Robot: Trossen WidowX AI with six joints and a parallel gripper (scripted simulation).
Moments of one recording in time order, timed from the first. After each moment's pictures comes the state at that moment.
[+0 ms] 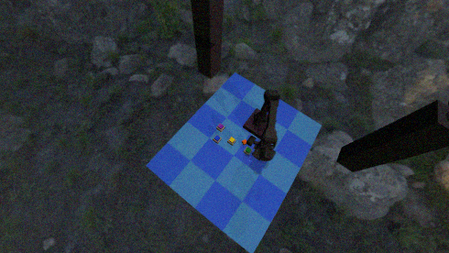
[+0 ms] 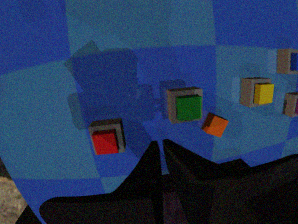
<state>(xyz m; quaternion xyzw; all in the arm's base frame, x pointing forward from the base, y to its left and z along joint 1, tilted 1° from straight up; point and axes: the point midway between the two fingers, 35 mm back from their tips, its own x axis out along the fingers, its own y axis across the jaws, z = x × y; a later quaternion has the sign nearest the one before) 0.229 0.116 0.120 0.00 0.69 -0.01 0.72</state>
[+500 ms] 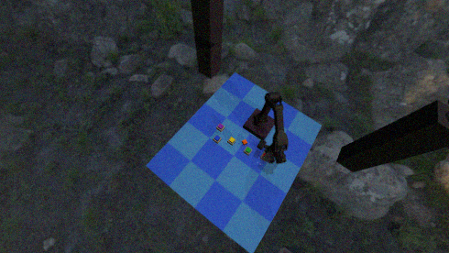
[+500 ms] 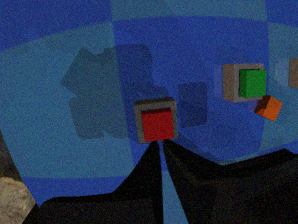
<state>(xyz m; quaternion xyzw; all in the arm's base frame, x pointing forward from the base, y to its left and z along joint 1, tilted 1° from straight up) 0.197 0.187 0.082 0.02 0.69 0.00 0.72</state>
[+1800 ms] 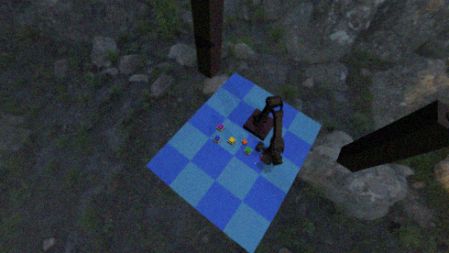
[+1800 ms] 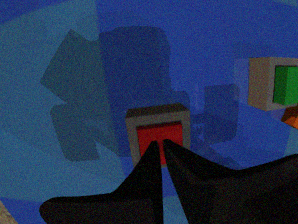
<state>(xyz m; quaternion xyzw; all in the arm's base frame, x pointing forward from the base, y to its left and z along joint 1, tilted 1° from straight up) 0.195 0.185 0.026 0.01 0.69 0.00 0.72</state>
